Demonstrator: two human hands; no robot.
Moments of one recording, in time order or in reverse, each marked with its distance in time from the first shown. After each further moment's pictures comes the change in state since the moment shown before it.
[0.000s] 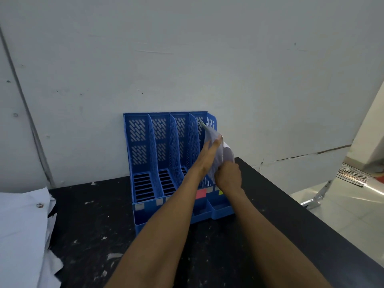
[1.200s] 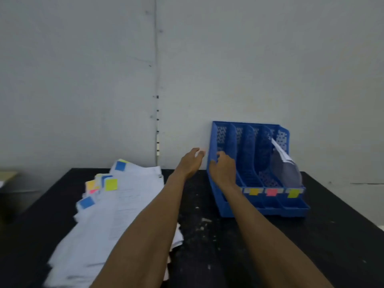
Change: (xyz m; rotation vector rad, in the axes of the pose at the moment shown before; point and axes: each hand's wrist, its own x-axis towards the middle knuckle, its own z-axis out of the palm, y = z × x) left_hand -0.208 0.047 -0.230 0.549 0.399 -0.058; right_hand -0.169 -0.216 0.020 0.373 -0.119 -0.338
